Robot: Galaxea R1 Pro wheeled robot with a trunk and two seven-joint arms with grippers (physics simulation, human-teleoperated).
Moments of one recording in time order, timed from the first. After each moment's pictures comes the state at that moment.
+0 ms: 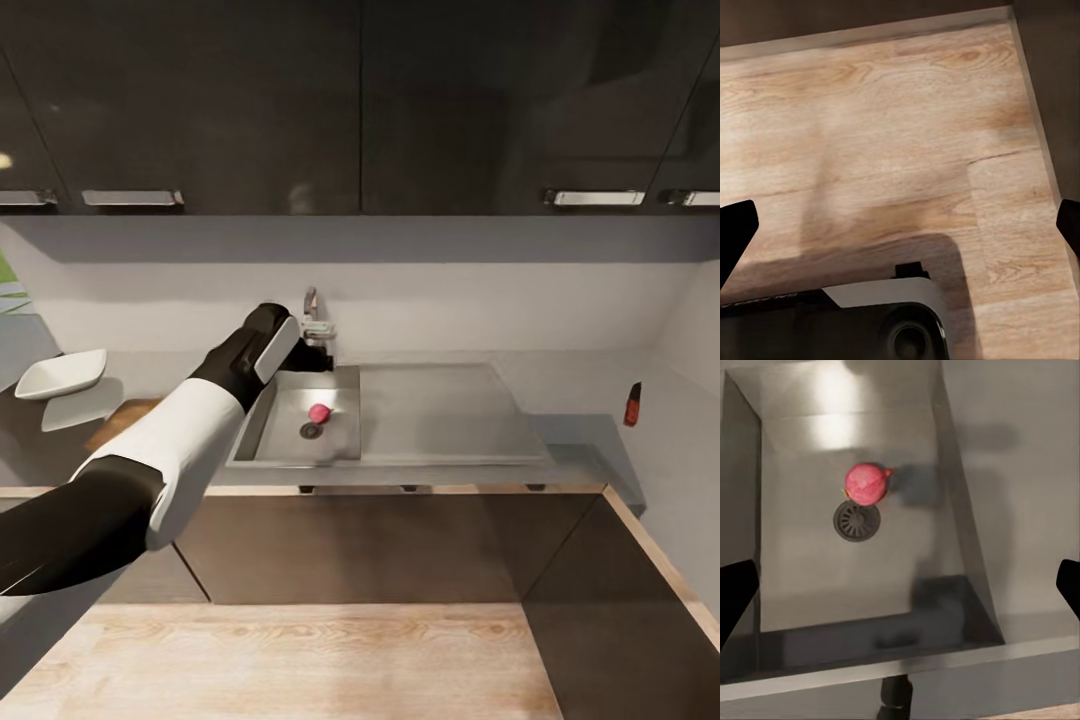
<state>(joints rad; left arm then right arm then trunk) -1.41 -0.15 -0.28 -0.56 0.43 0.98 0.28 -0.12 -0.05 0.46 -0.24 -0.58 -0.49 -0.09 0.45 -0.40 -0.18</state>
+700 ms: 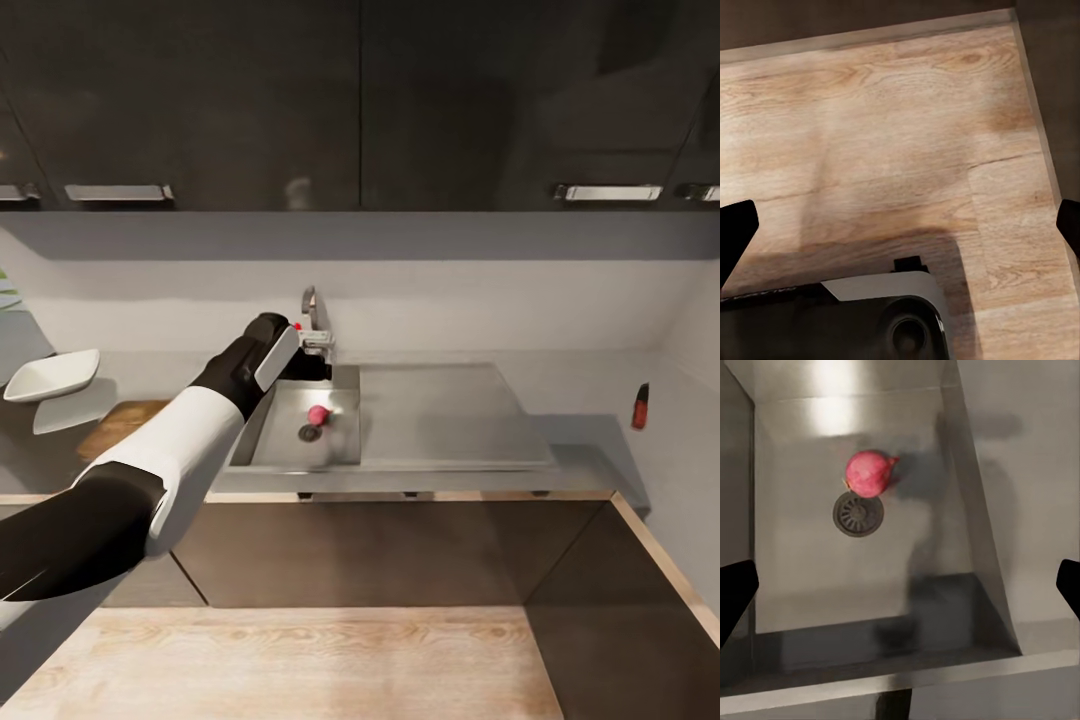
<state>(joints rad) -1.39 -0.14 -0.28 -0.55 0.43 0.98 0.28 -0.12 -0.05 0.47 -0.24 -0.58 -0.49 -0.09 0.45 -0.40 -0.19</state>
